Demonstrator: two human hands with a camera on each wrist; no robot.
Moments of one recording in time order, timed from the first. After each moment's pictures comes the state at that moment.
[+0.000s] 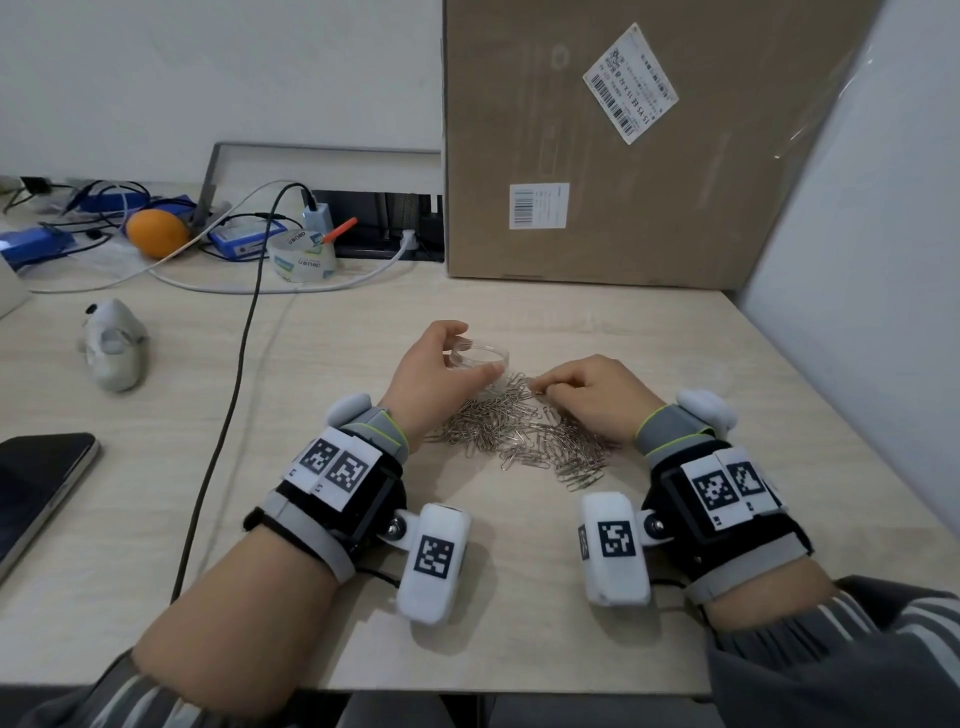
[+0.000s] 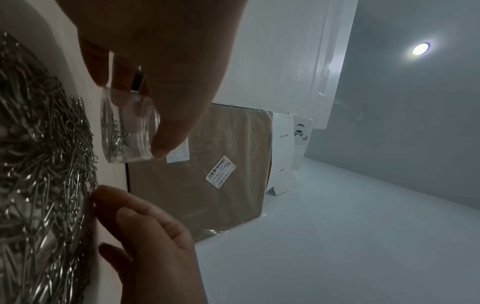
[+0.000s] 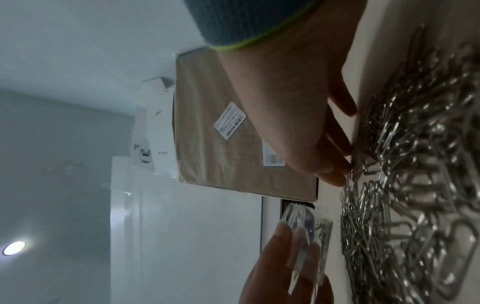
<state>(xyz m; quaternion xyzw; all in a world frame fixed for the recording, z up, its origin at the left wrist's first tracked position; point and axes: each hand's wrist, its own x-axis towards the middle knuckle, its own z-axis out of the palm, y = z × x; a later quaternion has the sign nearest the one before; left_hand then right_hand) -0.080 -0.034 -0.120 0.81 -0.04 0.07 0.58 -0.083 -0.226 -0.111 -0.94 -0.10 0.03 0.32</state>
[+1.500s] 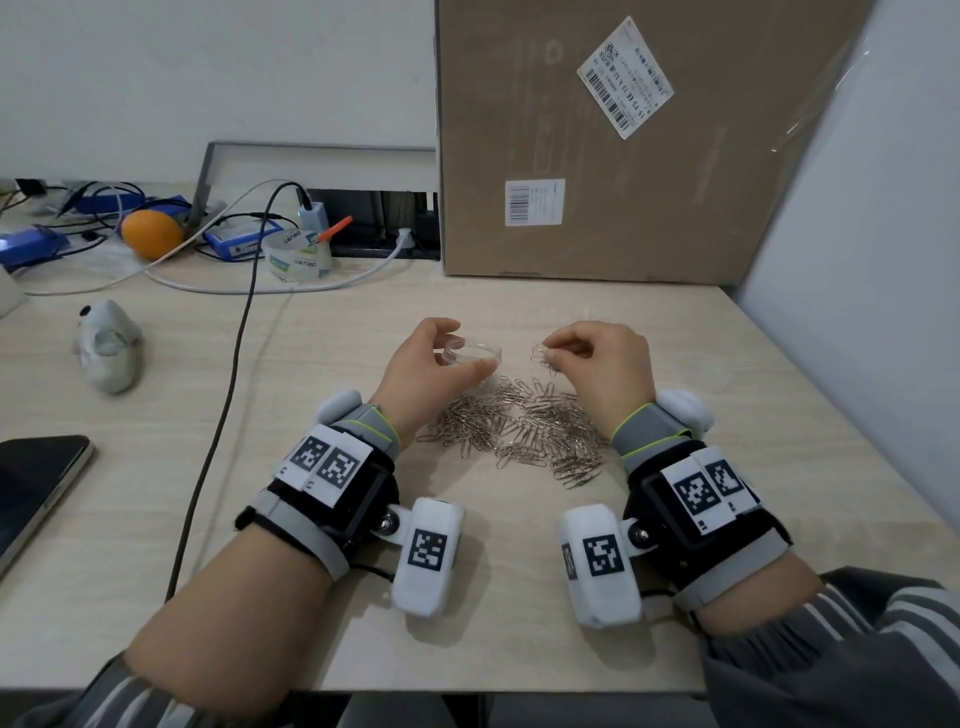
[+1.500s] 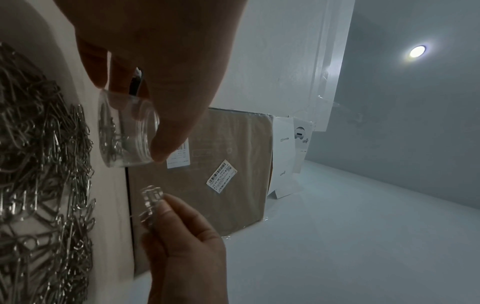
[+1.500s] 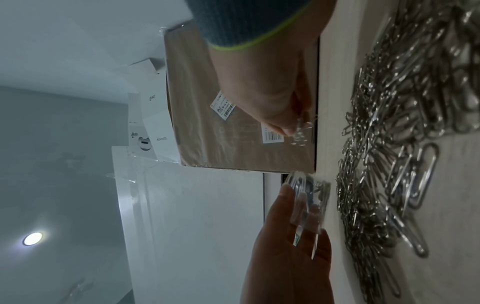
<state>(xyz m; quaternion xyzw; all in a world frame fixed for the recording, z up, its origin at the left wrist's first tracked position) -0.075 -0.030 -0.122 0.81 -0.04 0.06 0.59 -0.078 -0.215 -0.112 -0.87 -0.04 -0.21 0.44</state>
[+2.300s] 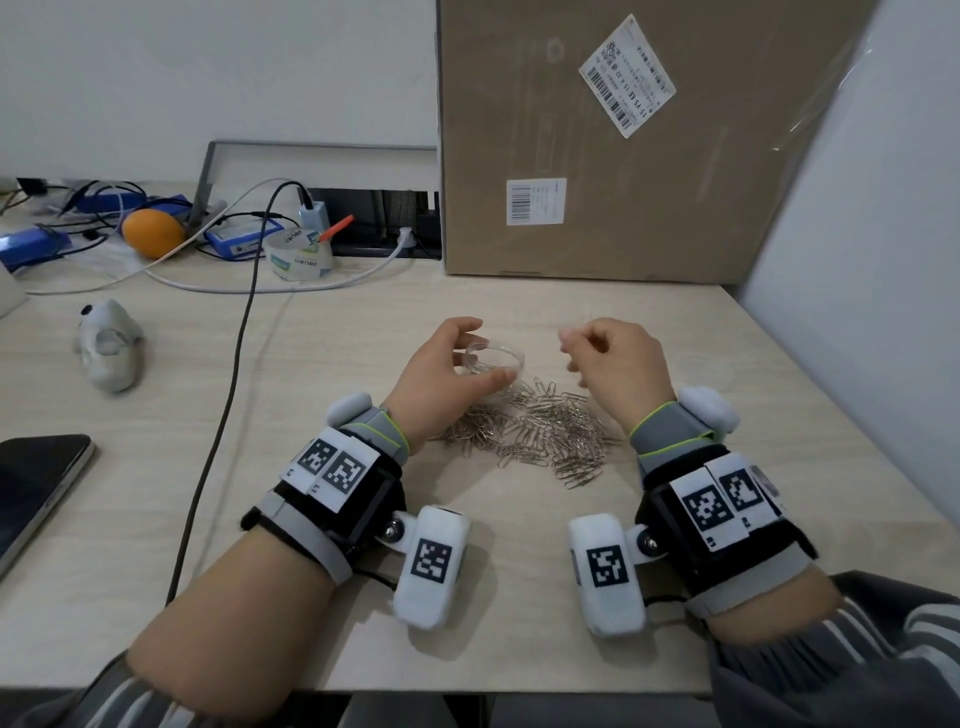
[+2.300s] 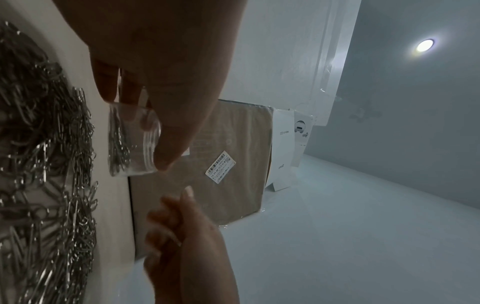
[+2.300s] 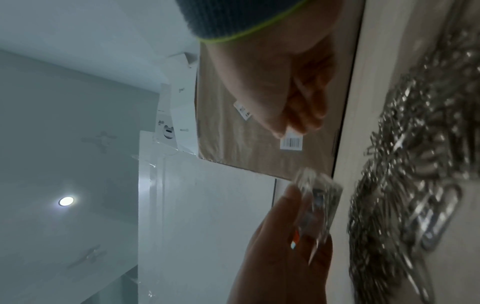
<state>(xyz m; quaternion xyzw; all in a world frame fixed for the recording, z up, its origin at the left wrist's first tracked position) -0.083 -0.038 -0.120 0.82 -0.09 0.04 0.57 -0.086 -0.221 -0.105 -0.88 0.01 -0.19 0.43</state>
